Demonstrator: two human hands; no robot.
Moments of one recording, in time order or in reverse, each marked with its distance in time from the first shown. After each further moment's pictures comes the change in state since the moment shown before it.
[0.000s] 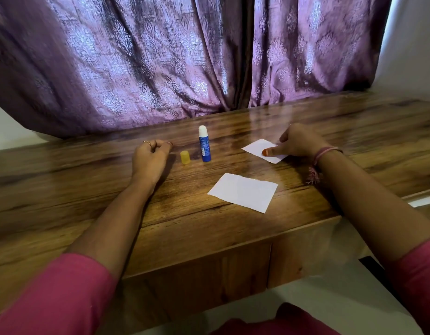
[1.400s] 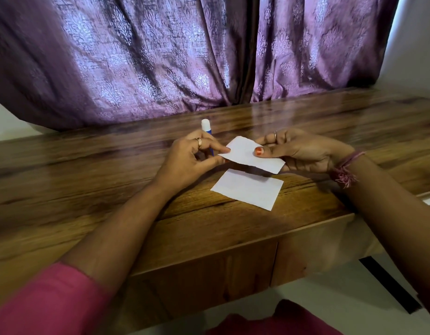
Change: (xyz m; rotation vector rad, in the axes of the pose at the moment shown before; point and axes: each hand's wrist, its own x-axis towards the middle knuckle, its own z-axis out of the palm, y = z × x) left_hand -0.058 0.046 0.014 0.068 -0.487 0.620; right_hand -0.037 -0.016 0.007 1.086 -0.666 -0.175
